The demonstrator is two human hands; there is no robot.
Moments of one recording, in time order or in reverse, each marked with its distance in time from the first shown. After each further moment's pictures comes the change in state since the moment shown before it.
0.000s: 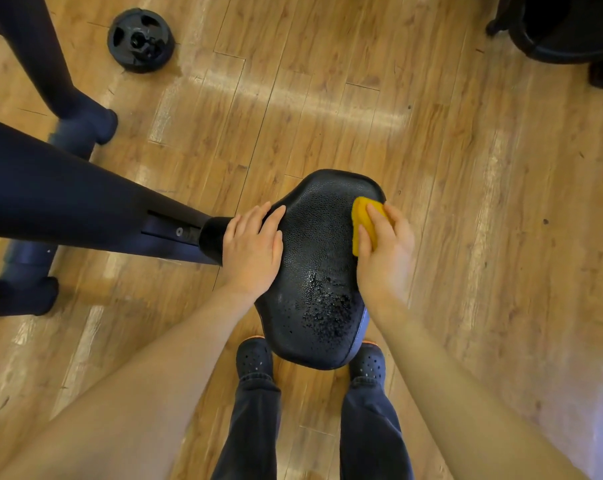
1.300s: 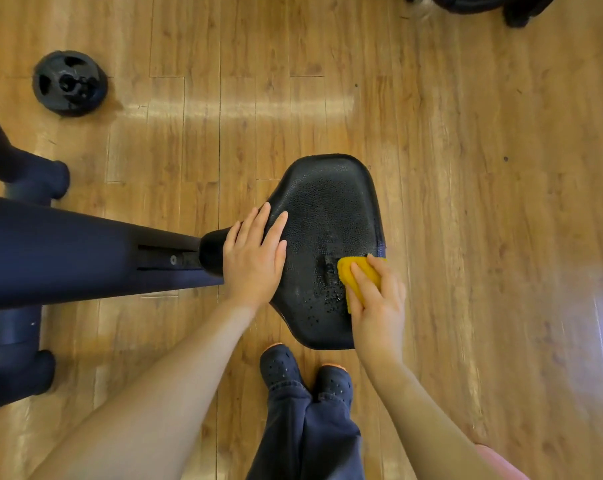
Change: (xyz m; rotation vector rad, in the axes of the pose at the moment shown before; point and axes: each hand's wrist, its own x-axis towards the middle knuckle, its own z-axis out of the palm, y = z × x) left_hand -0.005 -0.025 0.000 0.023 -0.034 0.309; right_hand -0.130 -0.004 0.019 -0.132 0.179 -0.034
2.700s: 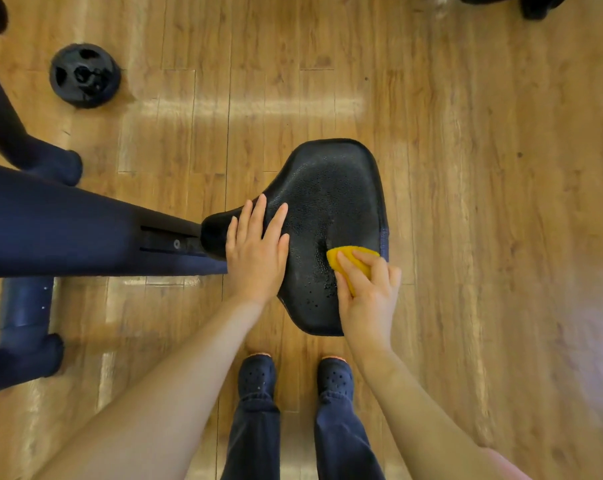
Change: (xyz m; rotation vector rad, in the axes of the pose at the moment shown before) left_hand -0.021 0.014 0.004 0.001 -0.004 -0.135; right_hand -0.004 -0.001 0.013 -0.036 0.055 -0.056
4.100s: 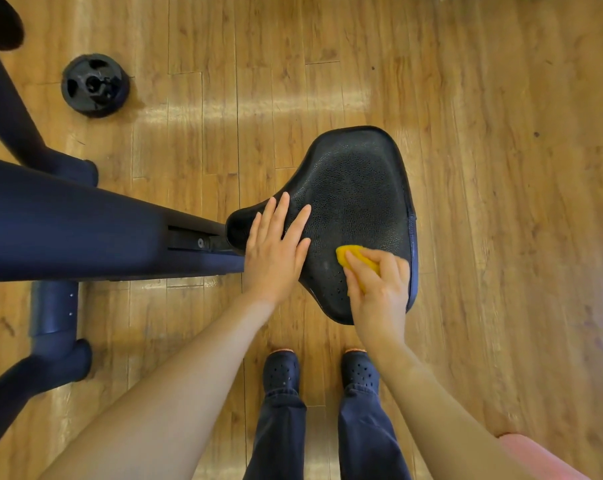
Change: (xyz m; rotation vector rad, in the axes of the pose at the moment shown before) left_hand -0.007 -0.027 -0.007 0.018 -0.072 0.196; right_hand -0.019 -0.022 0.015 -0.020 -0.006 -0.011
